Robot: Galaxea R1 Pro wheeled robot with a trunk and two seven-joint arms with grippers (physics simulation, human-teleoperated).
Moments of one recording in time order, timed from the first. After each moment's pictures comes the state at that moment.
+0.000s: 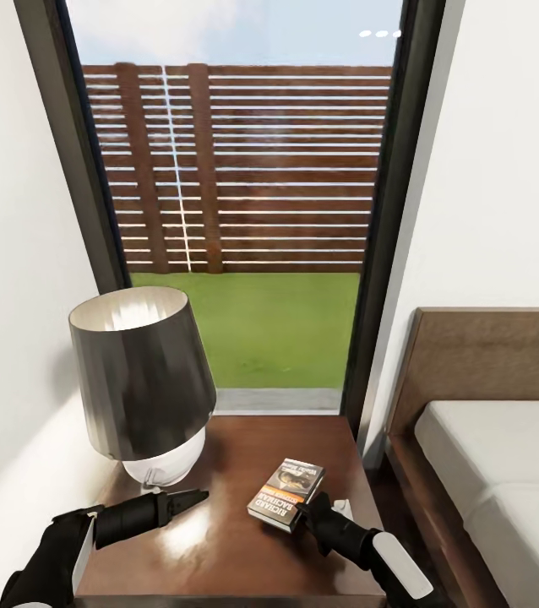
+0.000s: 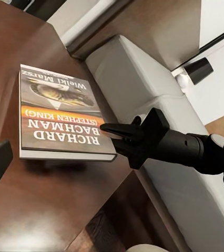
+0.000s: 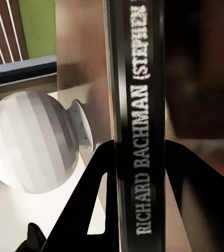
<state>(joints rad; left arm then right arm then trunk) -0.44 0.04 0.46 -0.81 -0.20 0.51 -1.43 -0.39 0.02 0.18 -0.68 -1.40 0.53 0.13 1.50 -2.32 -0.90</state>
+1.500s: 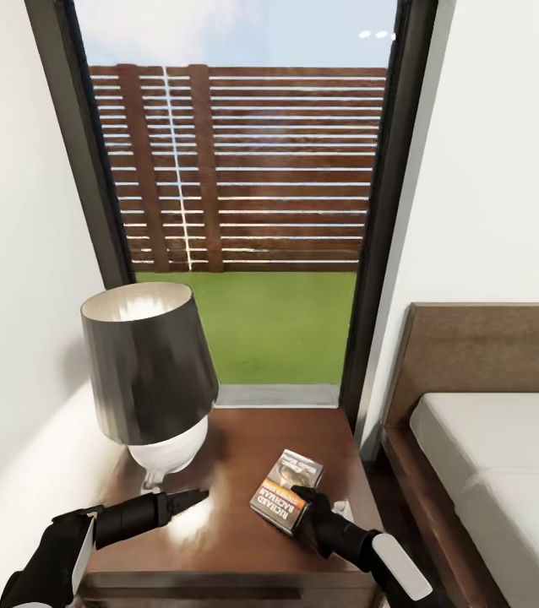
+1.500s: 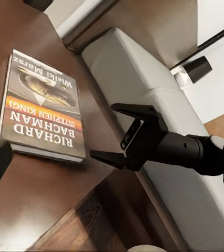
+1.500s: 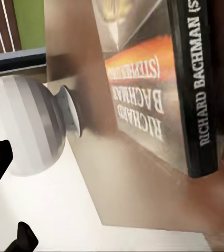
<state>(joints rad) -0.44 0.04 0.46 -0.80 -0.20 0.50 -1.43 -0.39 0.02 0.18 -0.67 -1.37 0.53 0.13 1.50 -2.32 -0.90</state>
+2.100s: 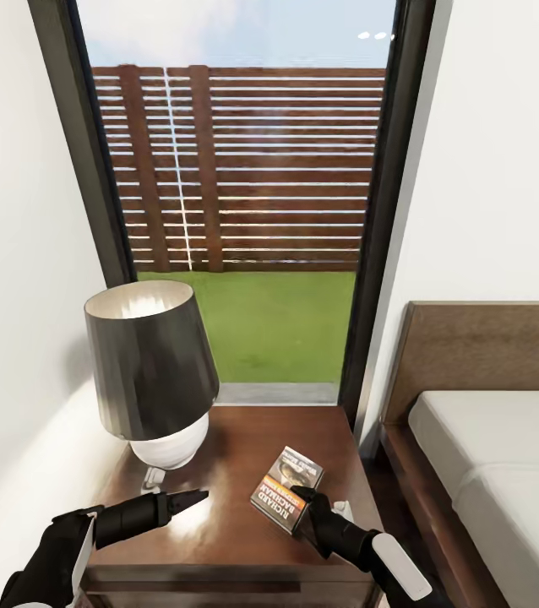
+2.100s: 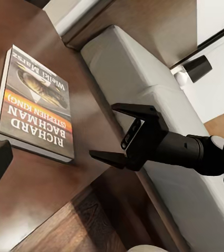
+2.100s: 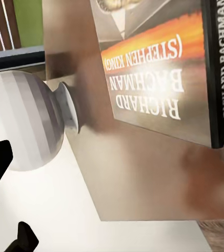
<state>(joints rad) -0.44 0.04 0.46 -0.80 -0.20 0.50 -1.43 -0.39 0.02 0.18 -0.67 -1.37 0.53 0.13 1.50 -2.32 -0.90</state>
